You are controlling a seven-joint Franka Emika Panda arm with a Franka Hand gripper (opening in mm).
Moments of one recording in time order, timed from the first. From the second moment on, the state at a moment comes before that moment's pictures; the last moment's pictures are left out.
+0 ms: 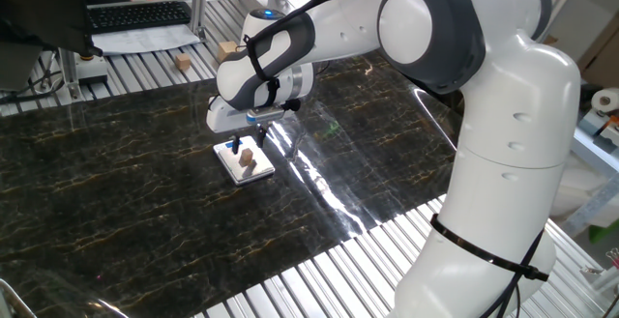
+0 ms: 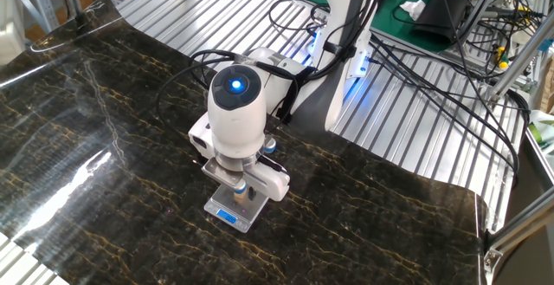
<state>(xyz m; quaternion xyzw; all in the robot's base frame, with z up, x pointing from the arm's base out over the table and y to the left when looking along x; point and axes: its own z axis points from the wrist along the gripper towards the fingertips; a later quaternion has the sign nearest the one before) 0.541 0.011 0.097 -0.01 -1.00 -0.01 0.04</state>
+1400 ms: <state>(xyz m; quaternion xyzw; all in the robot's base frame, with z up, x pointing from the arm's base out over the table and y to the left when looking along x) 0.541 0.011 0.091 0.00 -1.00 -0.01 0.04</state>
